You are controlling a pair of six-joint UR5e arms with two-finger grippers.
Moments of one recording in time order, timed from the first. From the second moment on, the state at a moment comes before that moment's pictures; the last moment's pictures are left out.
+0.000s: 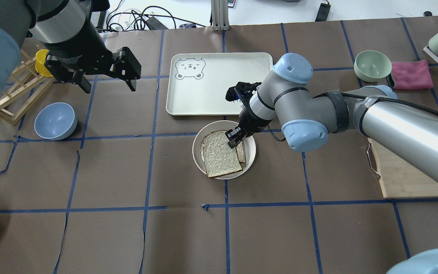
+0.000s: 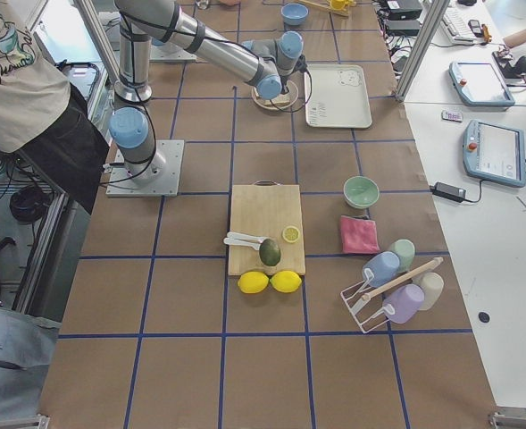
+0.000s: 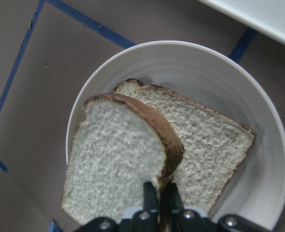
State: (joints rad) left arm -1.63 -1.54 -1.54 -1.57 1.59 -0.07; right arm 1.76 -1.22 1.90 -2.21 -1.12 -0.38
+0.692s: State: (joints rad) left arm -1.63 -1.54 -1.54 -1.57 1.59 -0.07; right arm 1.76 -1.22 1.87 -2.21 -1.14 -0.38
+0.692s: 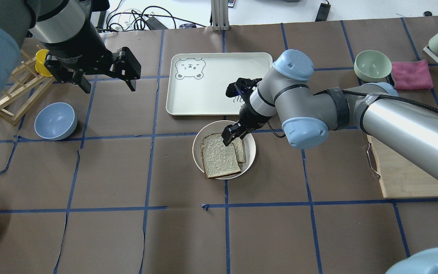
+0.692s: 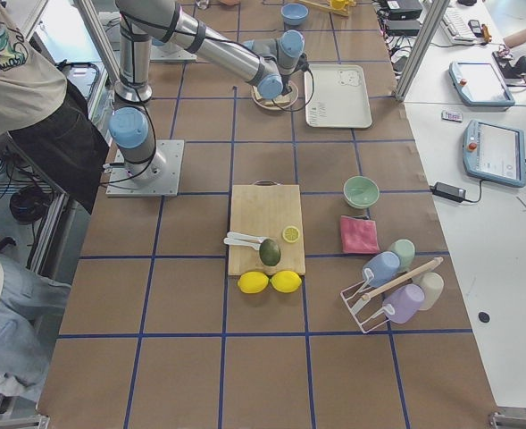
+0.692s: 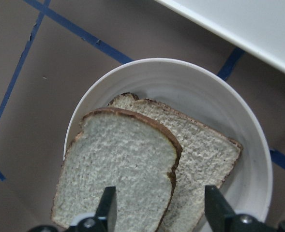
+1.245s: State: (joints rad) left arm -1.63 -1.55 -1.54 -1.57 1.57 -0.07; right arm 1.75 -1.22 1.45 -1.80 -1.32 -0.34
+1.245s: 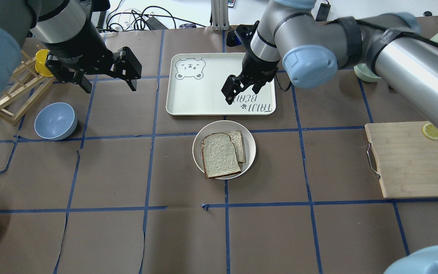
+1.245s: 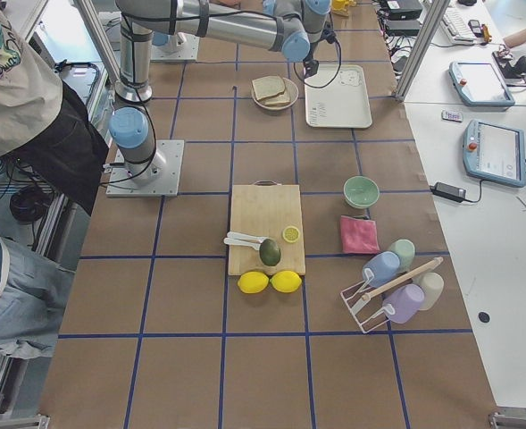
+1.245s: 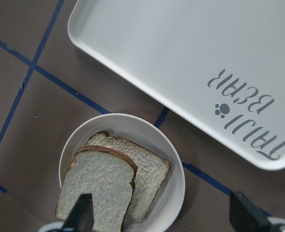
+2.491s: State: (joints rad) left arm -1.64 -1.81 -1.98 -1.01 1.30 -0.12; right arm 1.58 -1.52 1.41 -1.45 -1.53 -0.23
